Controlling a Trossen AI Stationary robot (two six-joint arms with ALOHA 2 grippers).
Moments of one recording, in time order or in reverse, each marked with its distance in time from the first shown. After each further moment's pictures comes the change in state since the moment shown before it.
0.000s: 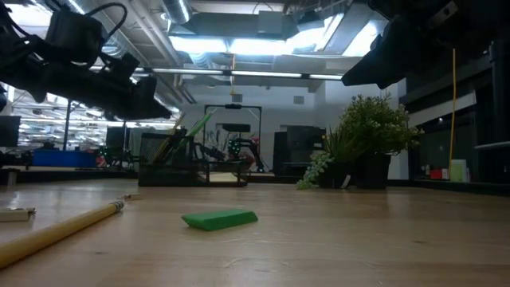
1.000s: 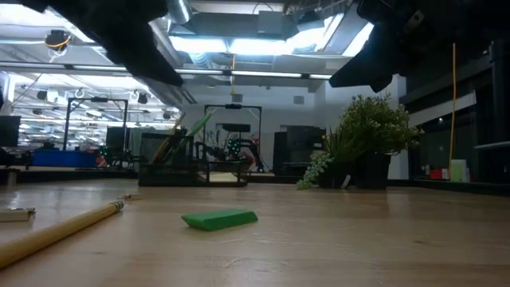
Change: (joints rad) left arm -0.500 0.000 0.568 -1.086 0.138 -0.124; right arm -0.068 0.000 0.000 0.029 -0.002 0.032
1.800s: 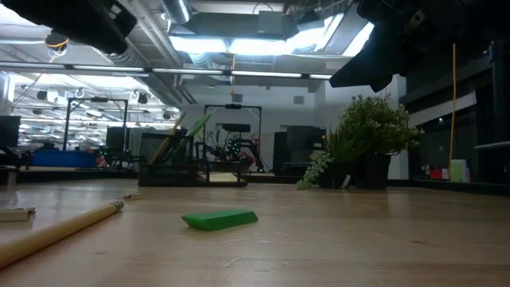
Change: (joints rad) left arm -0.424 0.256 0.141 0.001 -0.058 -0.103; right arm 0.000 0.000 0.000 0.000 0.000 -0.006
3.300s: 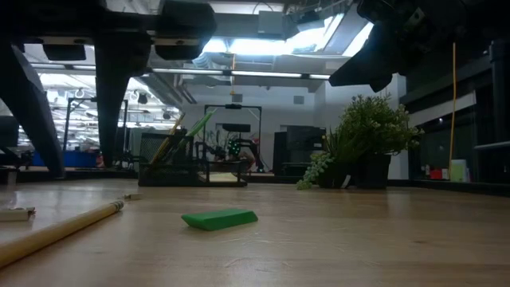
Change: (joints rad) left arm 0.038 0.643 0.643 -0.607 0.273 0.784; right arm 0.000 0.000 0.000 0.006 -0.001 0.009
